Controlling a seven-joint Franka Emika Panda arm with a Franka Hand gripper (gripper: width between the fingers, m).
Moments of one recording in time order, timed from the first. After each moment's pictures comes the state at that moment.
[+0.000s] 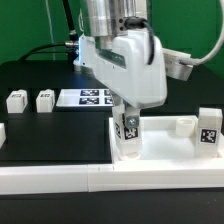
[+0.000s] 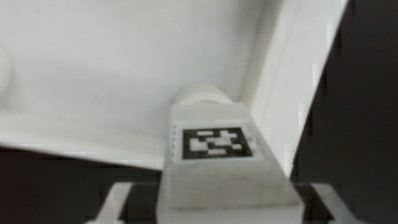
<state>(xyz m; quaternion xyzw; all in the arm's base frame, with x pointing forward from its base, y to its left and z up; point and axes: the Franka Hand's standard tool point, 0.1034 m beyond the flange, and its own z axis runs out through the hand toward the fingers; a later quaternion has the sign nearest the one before) 0.624 0.001 0.080 -0.76 0.65 -0.01 0.06</state>
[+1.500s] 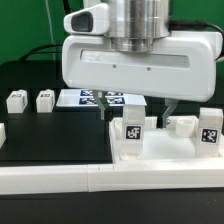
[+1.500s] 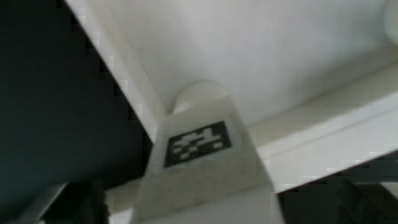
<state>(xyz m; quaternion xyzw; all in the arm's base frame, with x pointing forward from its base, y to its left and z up) 0.628 0.012 0.079 -0.98 0.18 -0.03 0.00</state>
